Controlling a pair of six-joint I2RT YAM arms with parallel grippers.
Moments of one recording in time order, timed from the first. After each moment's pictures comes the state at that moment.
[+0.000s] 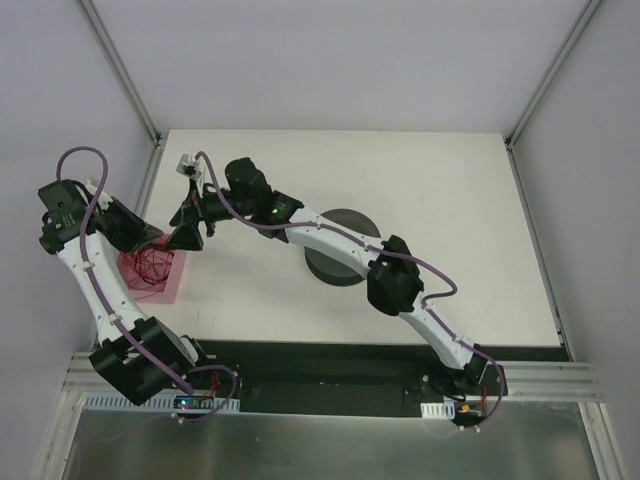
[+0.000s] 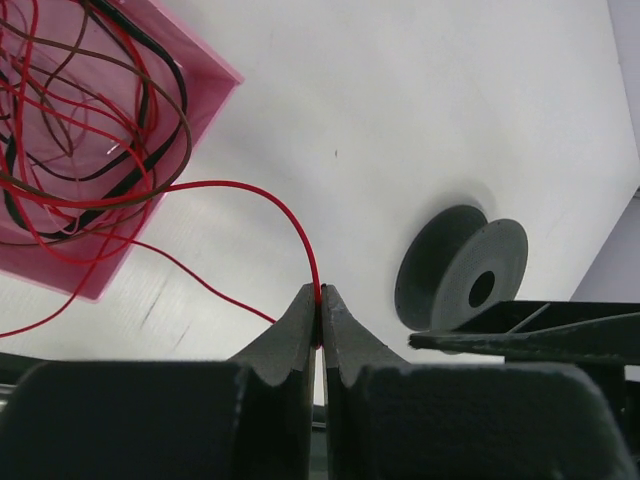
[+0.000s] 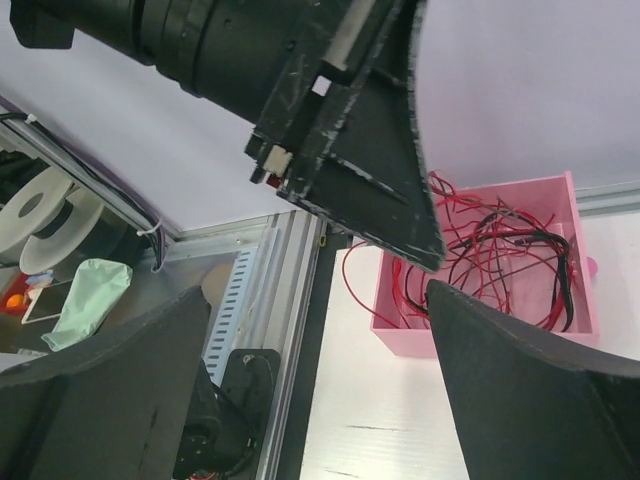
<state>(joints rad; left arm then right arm) 0.68 1.19 1.24 -1.06 0.57 -0.32 1.05 2.44 2.35 0.05 -0.74 0.41</state>
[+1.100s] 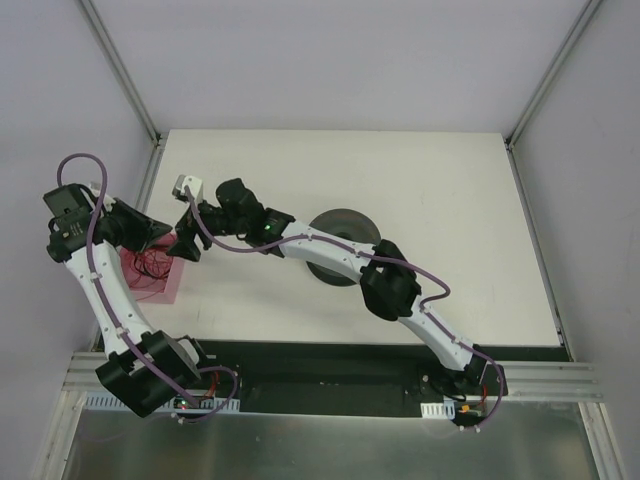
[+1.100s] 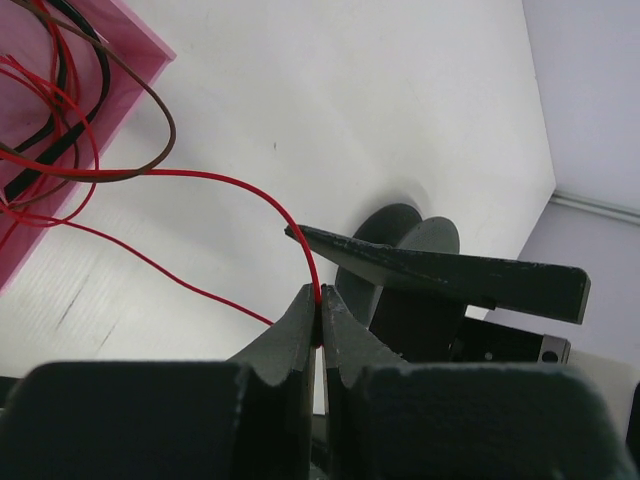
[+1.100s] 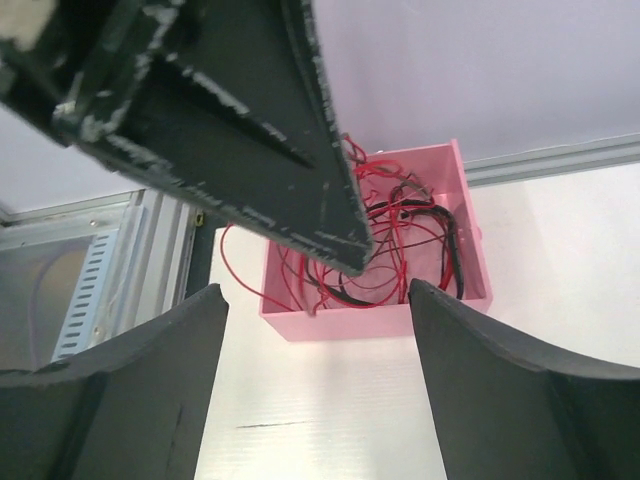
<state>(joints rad) 0.63 1.13 1.18 -0.99 0.64 -0.51 1.11 2.44 2.24 0.05 -0.50 0.13</state>
